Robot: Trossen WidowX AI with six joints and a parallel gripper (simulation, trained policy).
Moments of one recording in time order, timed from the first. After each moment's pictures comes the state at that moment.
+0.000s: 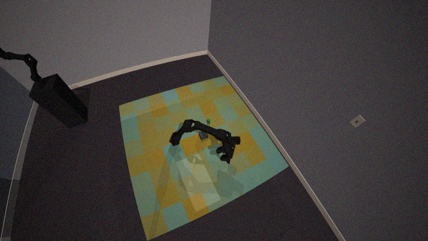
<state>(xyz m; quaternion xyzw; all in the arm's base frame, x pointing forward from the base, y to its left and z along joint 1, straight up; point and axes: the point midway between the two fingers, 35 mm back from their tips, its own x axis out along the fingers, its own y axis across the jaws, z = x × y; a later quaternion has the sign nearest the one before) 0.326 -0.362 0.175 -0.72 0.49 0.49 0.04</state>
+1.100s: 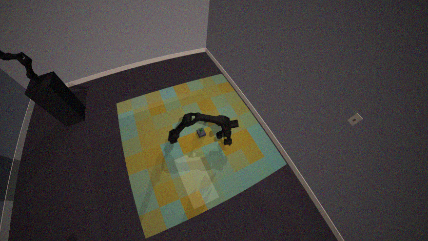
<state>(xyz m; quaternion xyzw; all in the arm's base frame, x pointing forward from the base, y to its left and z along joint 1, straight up) 0.410 -0.244 0.154 -0.77 0.32 0.55 0.01</state>
